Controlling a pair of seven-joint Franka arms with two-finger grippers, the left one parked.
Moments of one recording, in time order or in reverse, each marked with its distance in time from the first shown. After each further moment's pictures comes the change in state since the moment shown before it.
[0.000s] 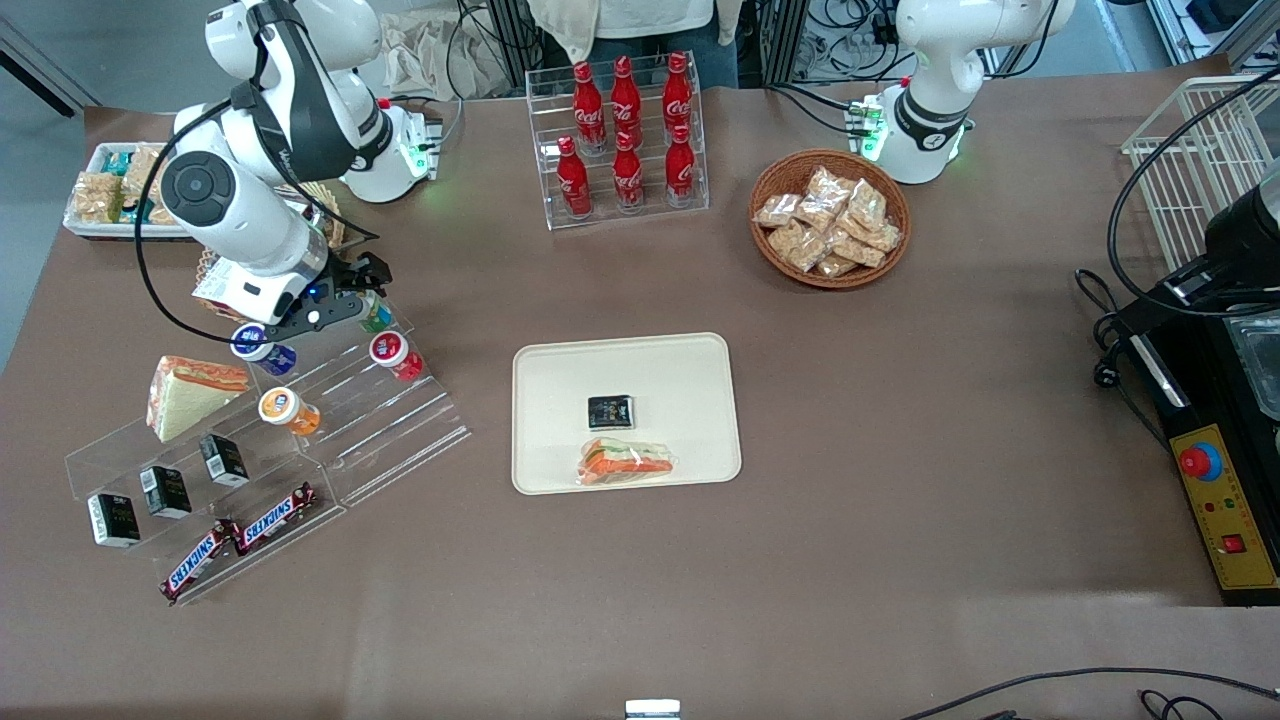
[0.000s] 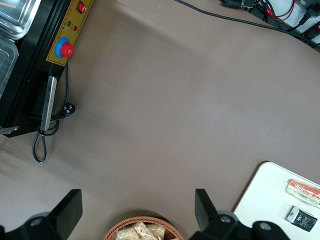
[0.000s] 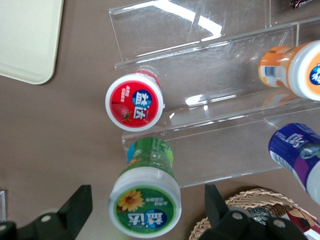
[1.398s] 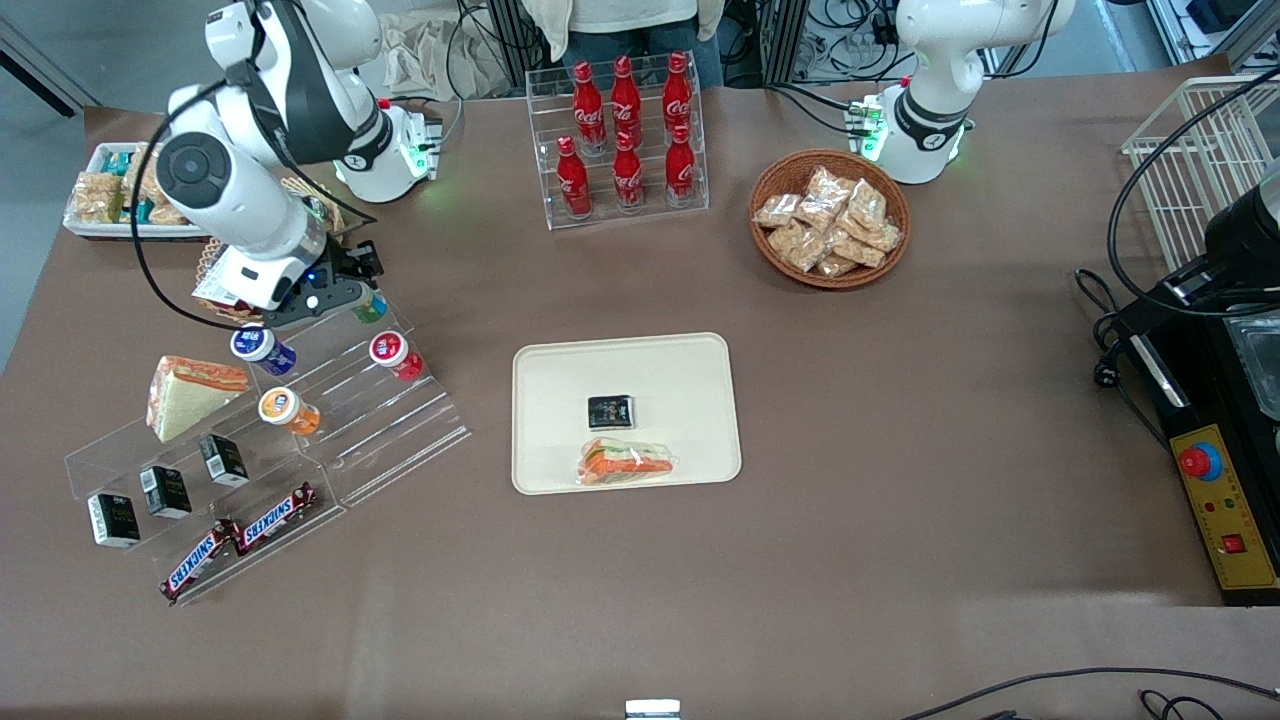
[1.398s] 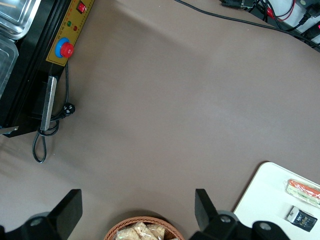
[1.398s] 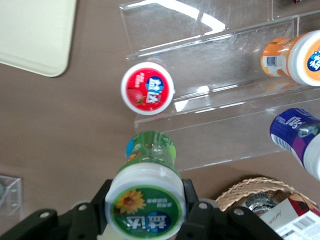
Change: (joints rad) arm 0.004 -0.059 0.011 0.043 0.043 -0.108 0.005
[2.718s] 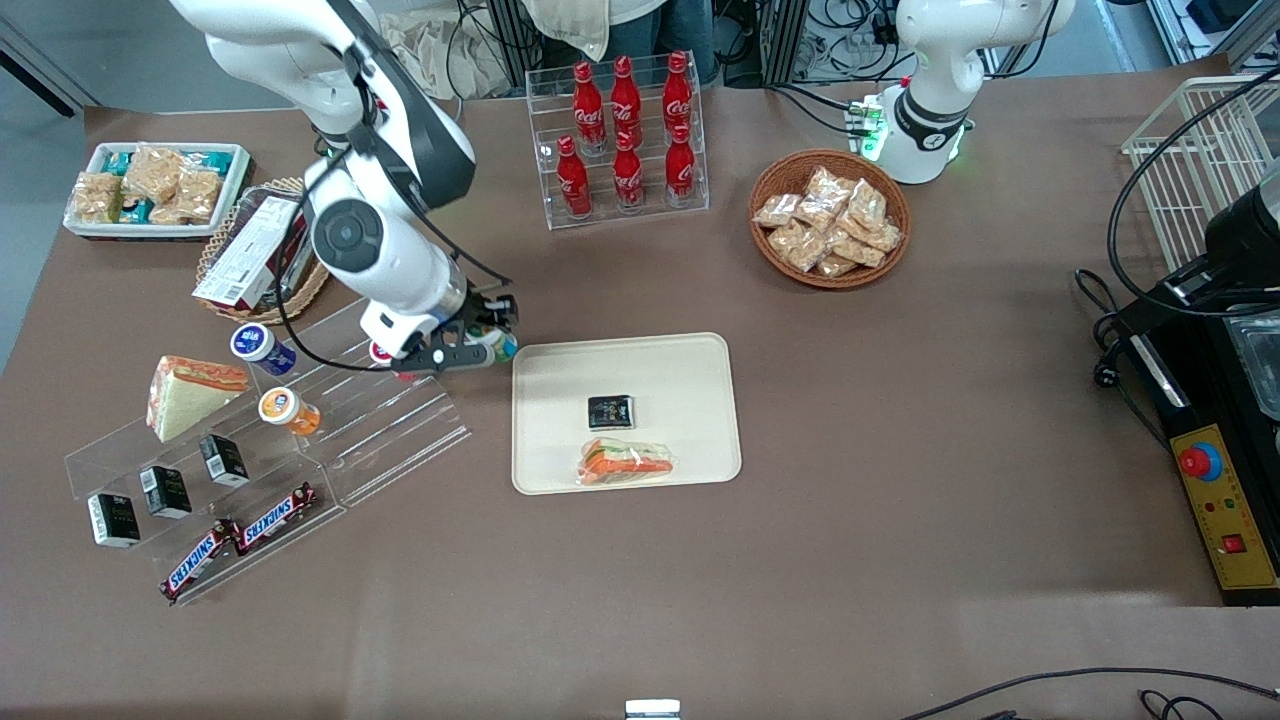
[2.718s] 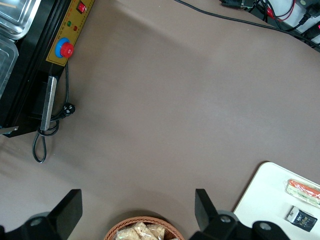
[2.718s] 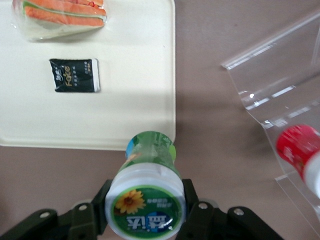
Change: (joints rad) arm 0.012 0.434 0.254 0.312 0.102 0.191 0.500
